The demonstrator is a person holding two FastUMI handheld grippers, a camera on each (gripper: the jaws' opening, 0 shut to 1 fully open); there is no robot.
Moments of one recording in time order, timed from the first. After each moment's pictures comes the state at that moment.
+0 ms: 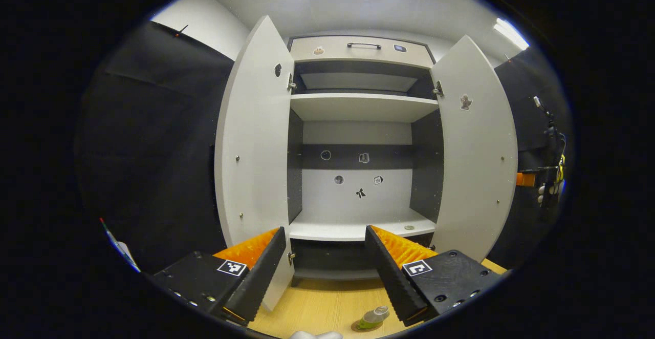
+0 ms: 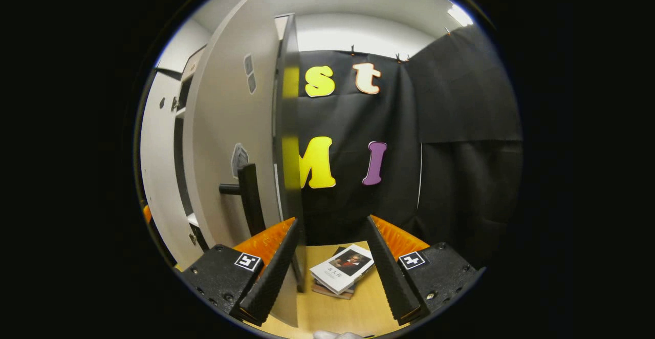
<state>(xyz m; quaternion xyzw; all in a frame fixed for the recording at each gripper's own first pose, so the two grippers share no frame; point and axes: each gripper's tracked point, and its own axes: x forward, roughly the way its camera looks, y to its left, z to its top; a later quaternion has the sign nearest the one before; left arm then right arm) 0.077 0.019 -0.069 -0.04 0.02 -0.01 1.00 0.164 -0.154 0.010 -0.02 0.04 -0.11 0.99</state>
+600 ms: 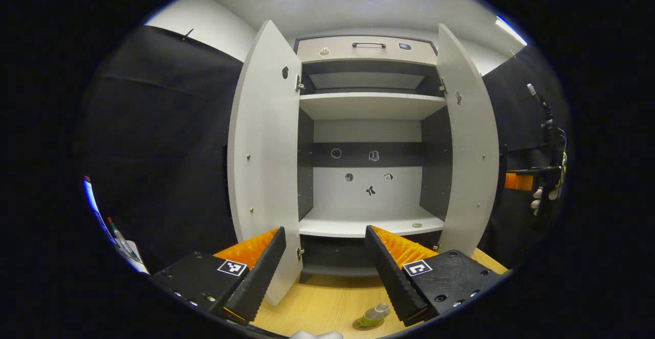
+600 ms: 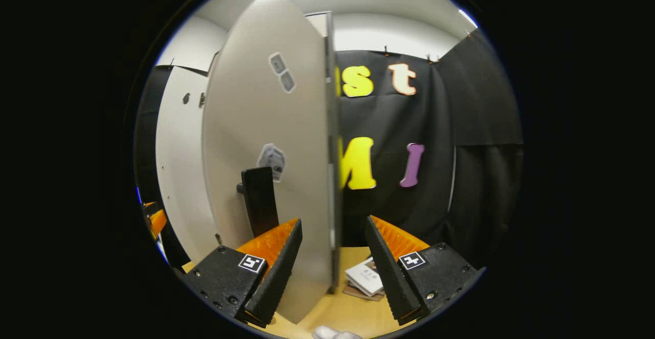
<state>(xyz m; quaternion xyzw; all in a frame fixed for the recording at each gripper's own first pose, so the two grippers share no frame) 0.061 0.027 -0.068 -0.04 0.03 0.03 1.00 0.189 -0.050 -0.005 -0.02 0.06 0.00 1.00</state>
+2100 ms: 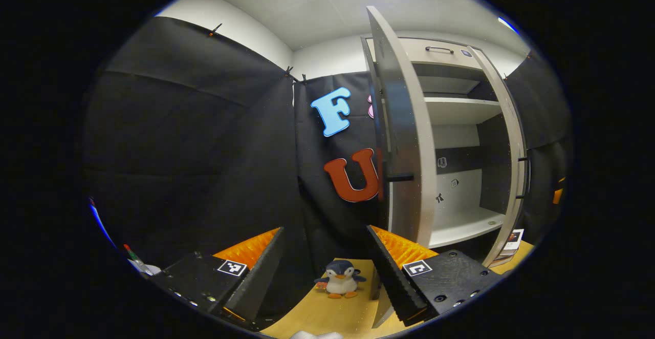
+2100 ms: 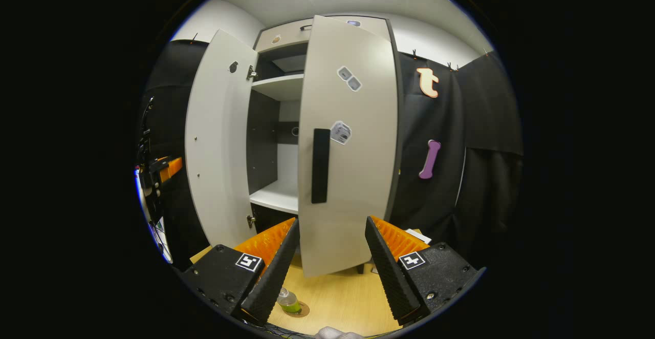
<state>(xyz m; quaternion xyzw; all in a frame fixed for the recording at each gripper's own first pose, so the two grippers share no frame) 0.136 0.274 -0.064 0.00 0.00 0.09 1.00 0.105 0.074 -0.054 -0.05 0.10 -0.01 0.99</state>
